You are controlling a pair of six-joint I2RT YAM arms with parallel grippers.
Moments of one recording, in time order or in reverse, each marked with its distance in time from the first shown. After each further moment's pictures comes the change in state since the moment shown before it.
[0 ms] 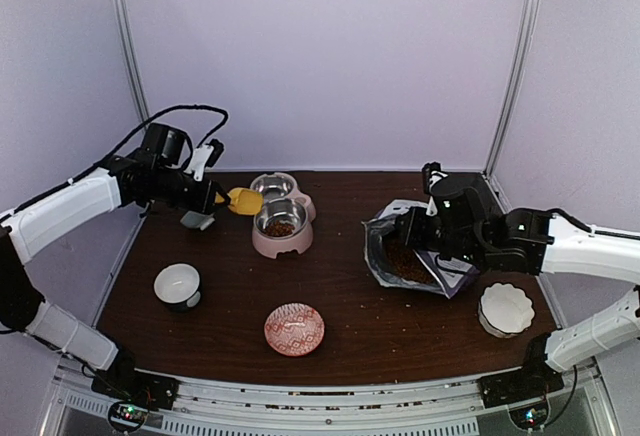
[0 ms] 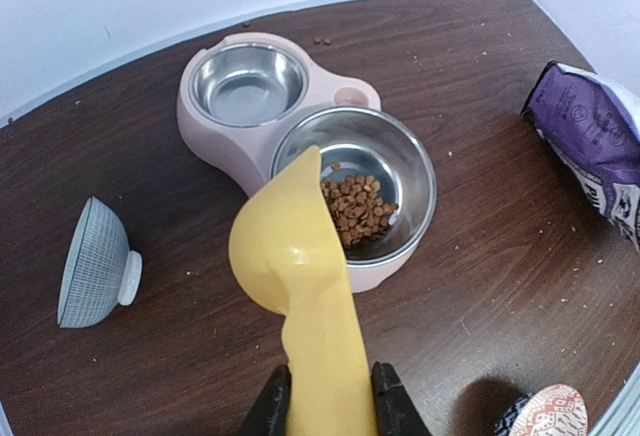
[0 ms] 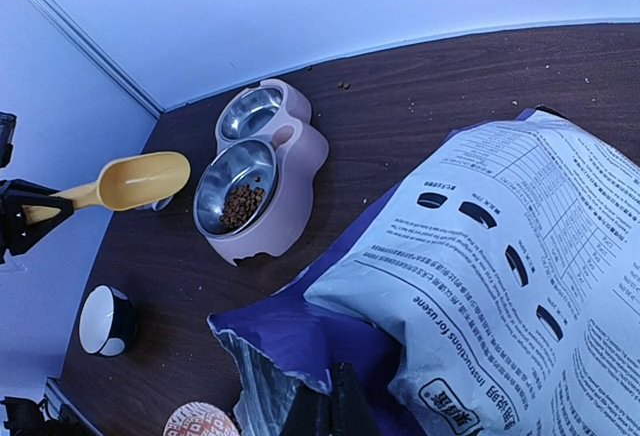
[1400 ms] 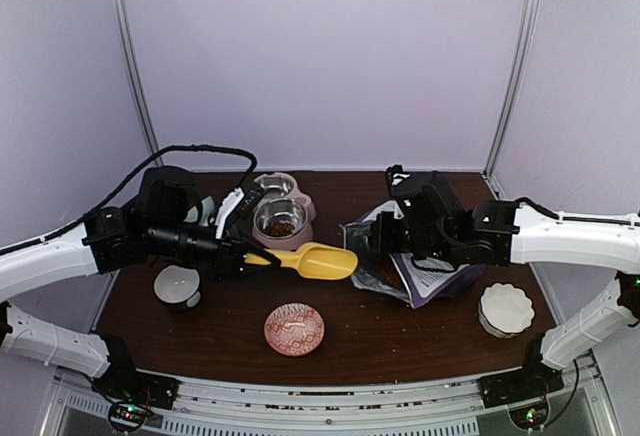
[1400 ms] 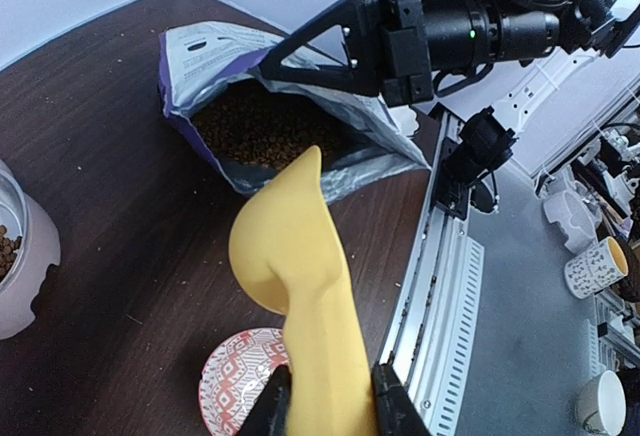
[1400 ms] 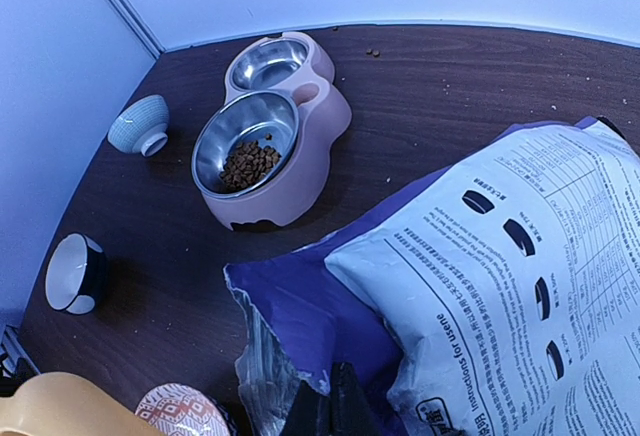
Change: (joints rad) left arm -0.461 -0.306 -0.285 0.240 0.297 -0.141; right arm 0.050 0.185 0.133 -0.031 -0.028 -0.108
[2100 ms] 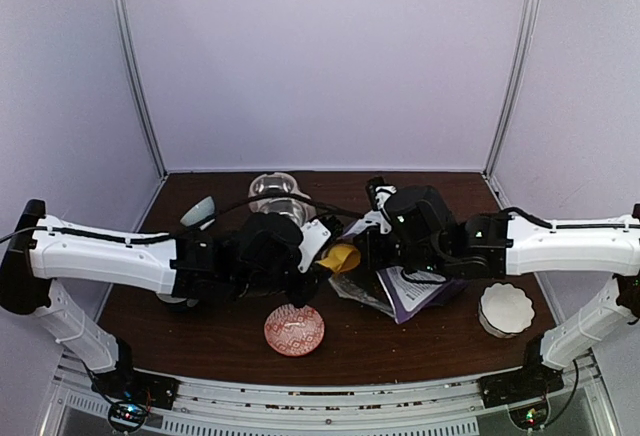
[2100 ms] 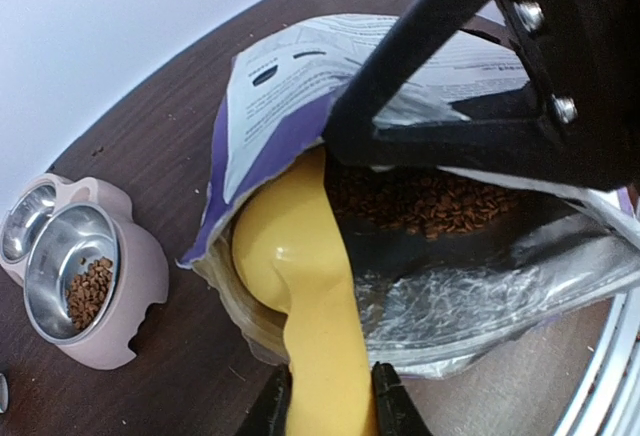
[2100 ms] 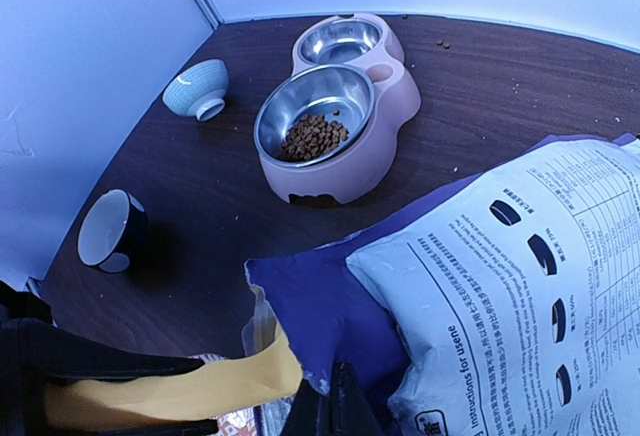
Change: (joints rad) left arm -0.348 0.423 0.155 0.135 -0.799 0.060; right arm 0.070 0.015 -0.039 0.095 -0.064 -0.058
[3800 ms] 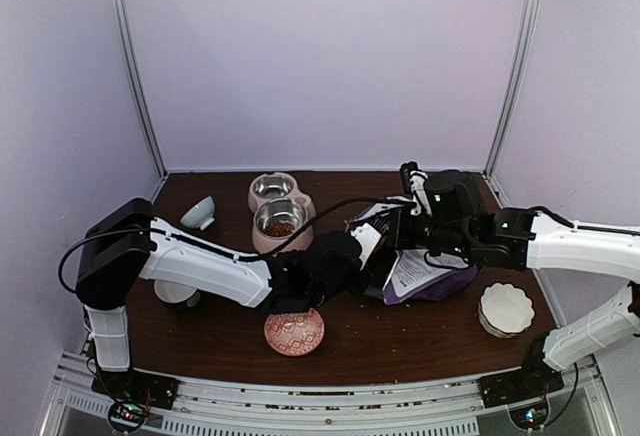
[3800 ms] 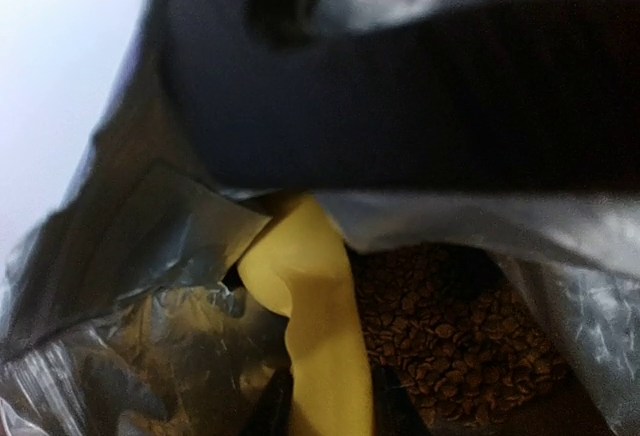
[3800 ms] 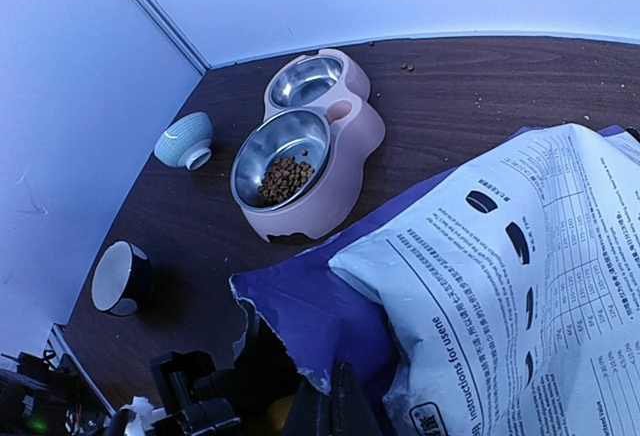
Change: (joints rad) left arm 0.003 0.471 0.176 0.508 -0.196 0.149; right arm -0.163 -0.126 -0.103 0.076 -0.128 0.013
